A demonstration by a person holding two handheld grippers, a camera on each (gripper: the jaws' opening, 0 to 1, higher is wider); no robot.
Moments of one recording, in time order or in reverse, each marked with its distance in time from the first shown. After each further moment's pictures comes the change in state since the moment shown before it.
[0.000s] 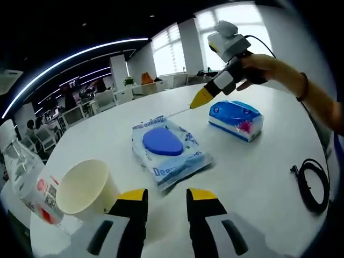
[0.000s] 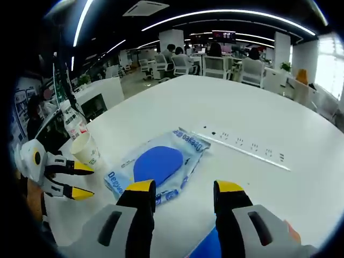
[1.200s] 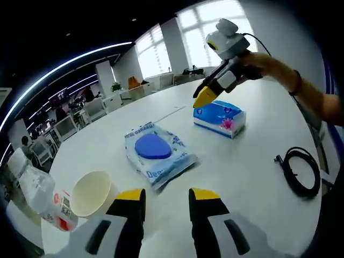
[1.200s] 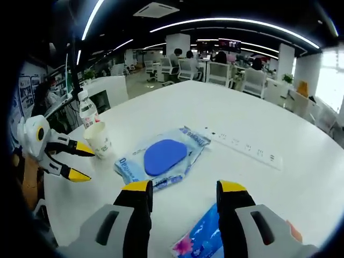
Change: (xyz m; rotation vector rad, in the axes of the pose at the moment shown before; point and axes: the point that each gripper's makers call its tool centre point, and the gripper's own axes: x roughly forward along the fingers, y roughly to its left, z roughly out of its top) left arm -0.030 -0.012 0.011 0.113 -0.006 -0.062; right arm -0.042 0.009 -0.012 -0.079 -0.042 -0.020
